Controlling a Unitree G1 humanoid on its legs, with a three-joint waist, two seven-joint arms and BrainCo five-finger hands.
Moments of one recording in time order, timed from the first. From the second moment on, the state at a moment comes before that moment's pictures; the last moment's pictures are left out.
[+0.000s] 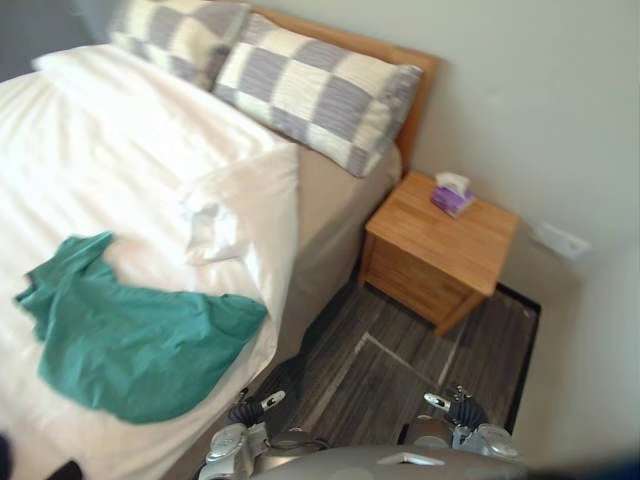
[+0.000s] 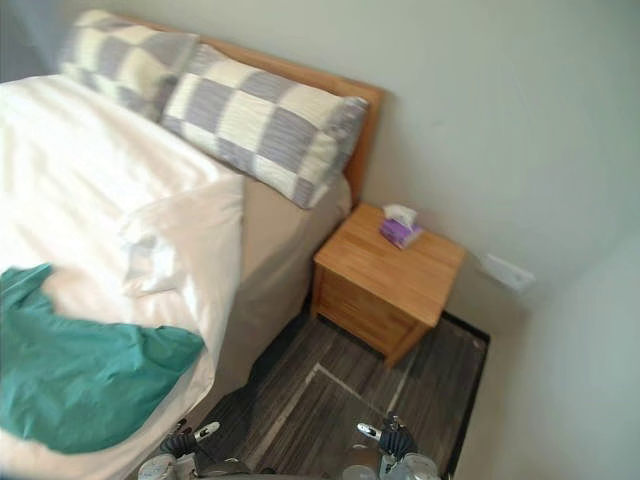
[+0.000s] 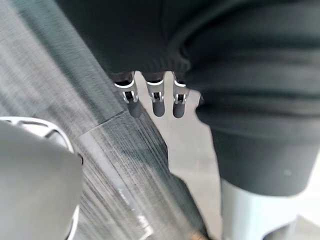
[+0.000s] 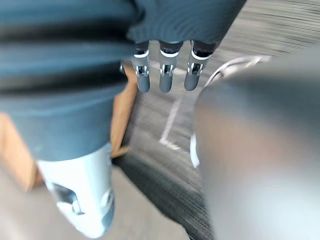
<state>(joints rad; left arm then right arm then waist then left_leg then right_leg) 0.08 0.07 0.20 1.00 -0.19 -0.06 0.05 0.07 -0.05 -0.23 0.98 0.05 -0.09 0.13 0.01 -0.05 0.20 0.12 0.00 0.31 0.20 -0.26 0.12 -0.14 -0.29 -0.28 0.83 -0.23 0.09</state>
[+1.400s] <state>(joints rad) 0.17 0.07 0.25 0.92 -0.05 -0.10 0.04 0.15 -0.16 -0.40 0.32 0.24 -0.21 -0.28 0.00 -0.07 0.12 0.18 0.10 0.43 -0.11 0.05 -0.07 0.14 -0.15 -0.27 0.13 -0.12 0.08</state>
